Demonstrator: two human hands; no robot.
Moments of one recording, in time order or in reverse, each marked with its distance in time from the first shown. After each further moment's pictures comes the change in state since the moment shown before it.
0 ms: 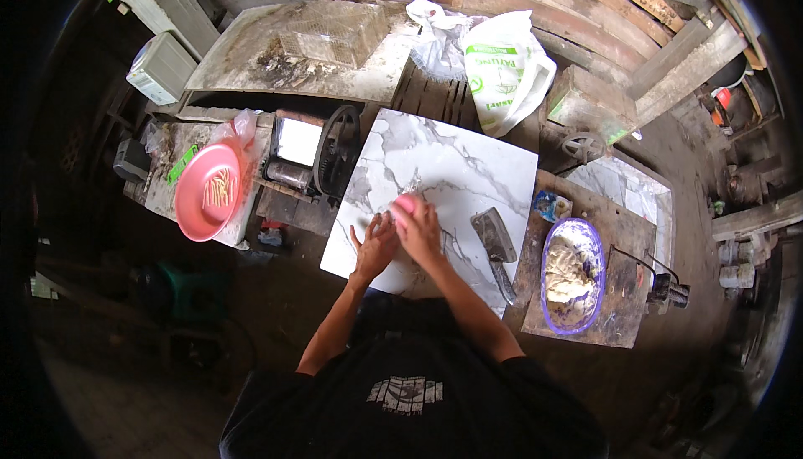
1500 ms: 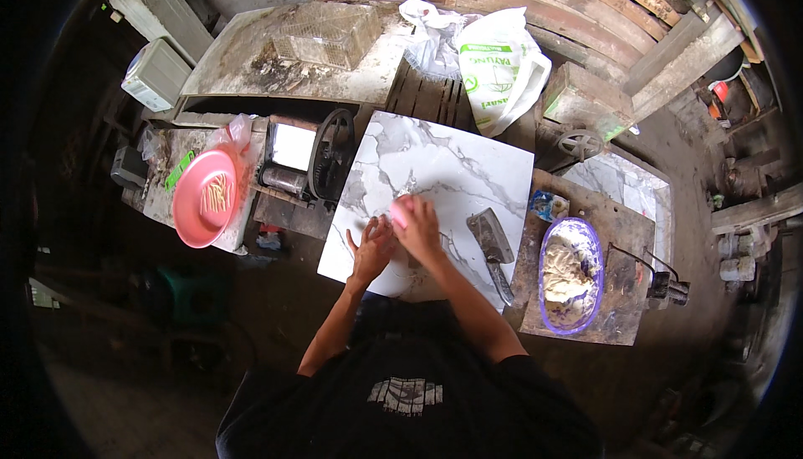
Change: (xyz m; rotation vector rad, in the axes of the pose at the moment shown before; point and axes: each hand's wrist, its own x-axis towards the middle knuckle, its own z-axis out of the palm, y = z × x) left_hand -0.003 0.002 -0.008 -0.023 0.015 -0.060; right_hand 0.007 -0.005 -0.004 -0.030 -0.046 0.056
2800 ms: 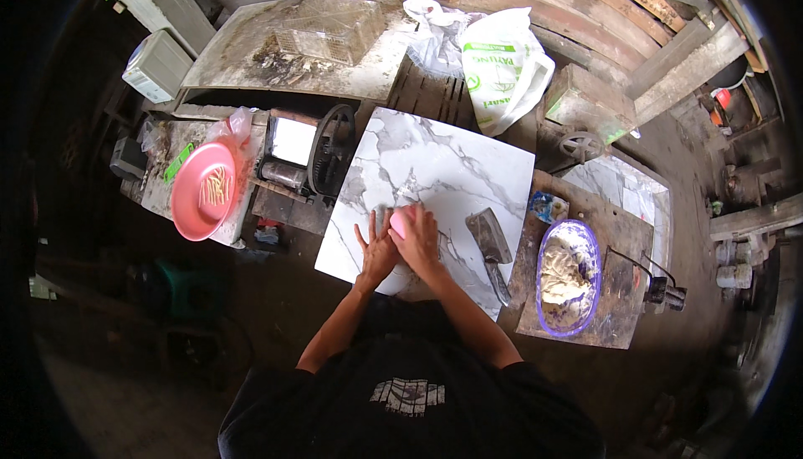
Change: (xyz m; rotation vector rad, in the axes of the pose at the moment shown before) left_hand -0.001 0.014 0.022 0.027 0.105 0.071; right_hand -0.020 -0.005 -0.001 -0.036 0.032 0.155
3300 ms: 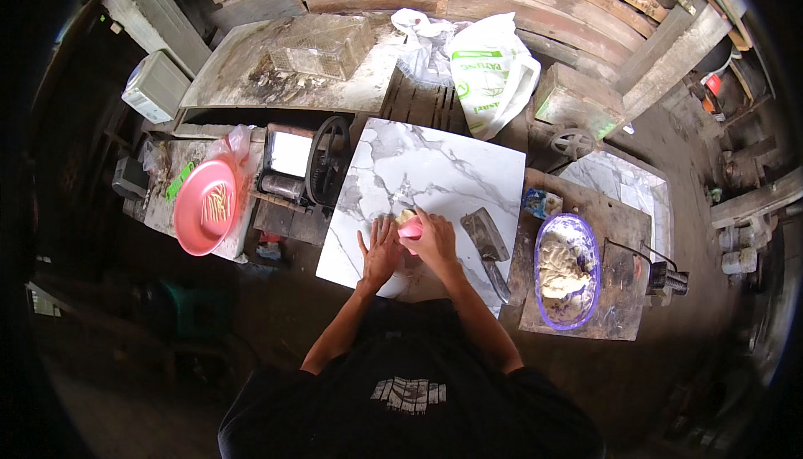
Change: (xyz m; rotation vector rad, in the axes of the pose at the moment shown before) left_hand 0.013 -0.007 0.000 -0.046 -0.032 -0.005; right_hand 0.020 0.010 -0.037 0.040 -0.168 0.092
